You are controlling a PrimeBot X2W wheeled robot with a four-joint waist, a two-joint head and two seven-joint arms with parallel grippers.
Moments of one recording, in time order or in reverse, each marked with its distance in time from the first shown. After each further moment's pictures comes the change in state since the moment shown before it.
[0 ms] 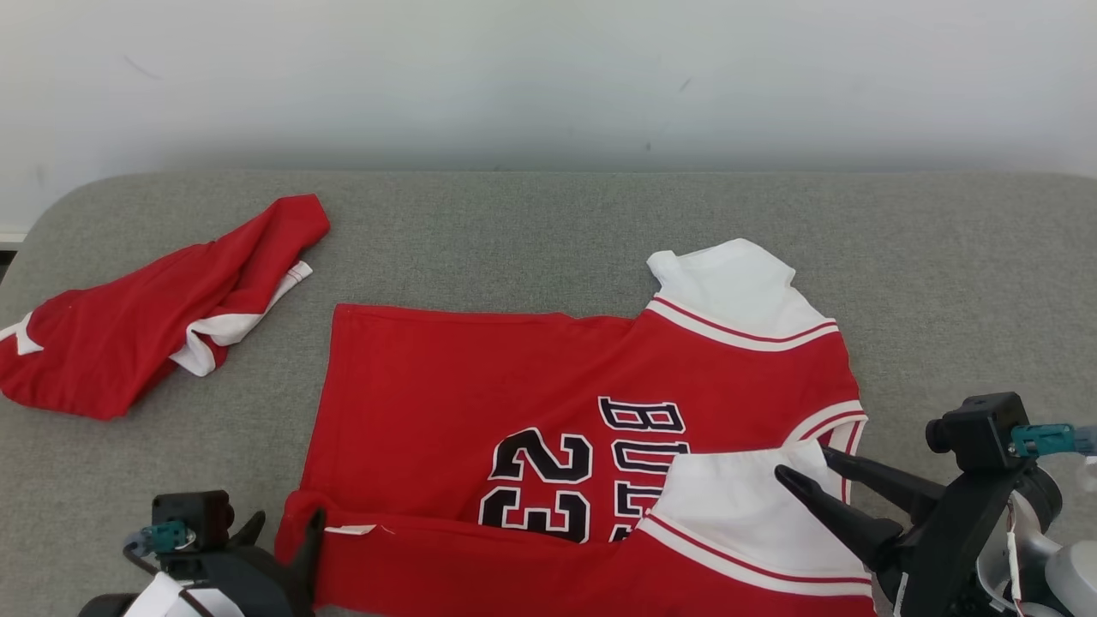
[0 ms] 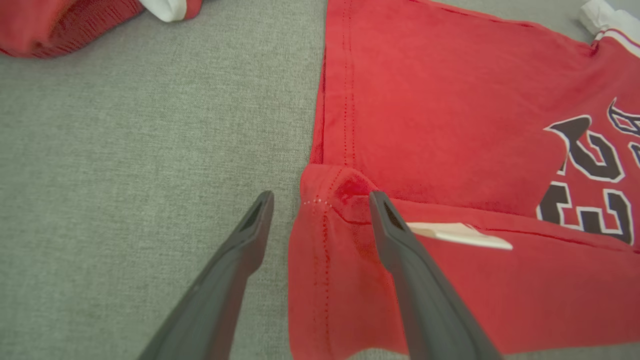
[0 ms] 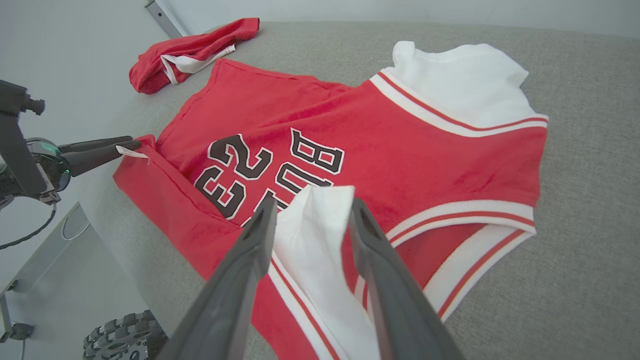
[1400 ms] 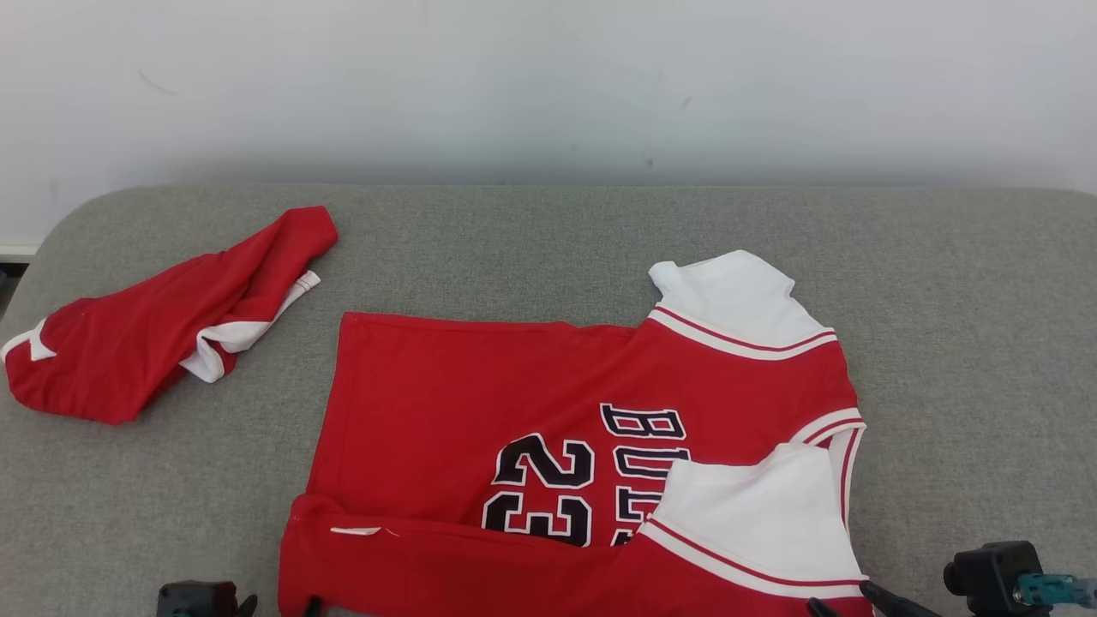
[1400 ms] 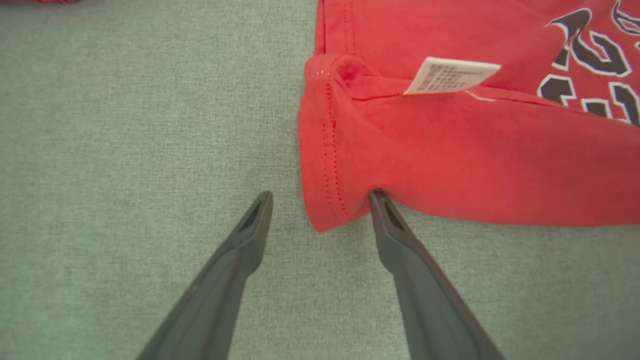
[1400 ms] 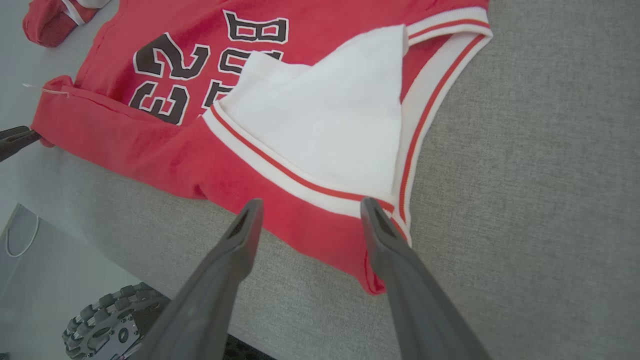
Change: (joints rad) left arm 0.191 0.087 -0.044 -0.151 0.034 0.053 -0.013; right arm 0.455 0.333 -0.416 -0.130 -0.374 0.000 0.234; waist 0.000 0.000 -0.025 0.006
